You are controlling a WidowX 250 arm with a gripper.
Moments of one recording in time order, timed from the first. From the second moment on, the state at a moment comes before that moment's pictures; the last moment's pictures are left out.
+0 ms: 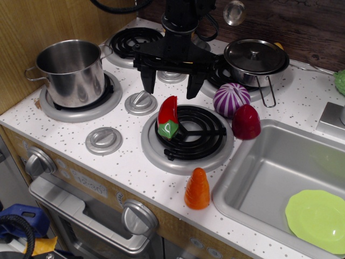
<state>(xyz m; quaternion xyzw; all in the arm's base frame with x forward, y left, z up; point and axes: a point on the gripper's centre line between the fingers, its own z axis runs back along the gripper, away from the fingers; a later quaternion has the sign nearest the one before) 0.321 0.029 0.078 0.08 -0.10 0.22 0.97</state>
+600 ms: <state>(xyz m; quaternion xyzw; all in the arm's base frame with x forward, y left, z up) 0.306 0.027 0.030 0.06 -0.10 0.23 0.97</state>
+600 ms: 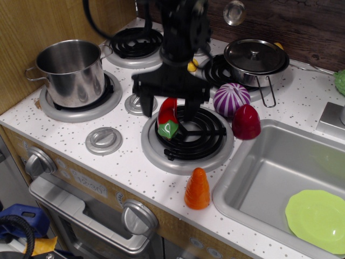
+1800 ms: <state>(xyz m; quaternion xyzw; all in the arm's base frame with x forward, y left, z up) 0.298 0.110 0.116 0.19 -0.06 0.15 0.97</state>
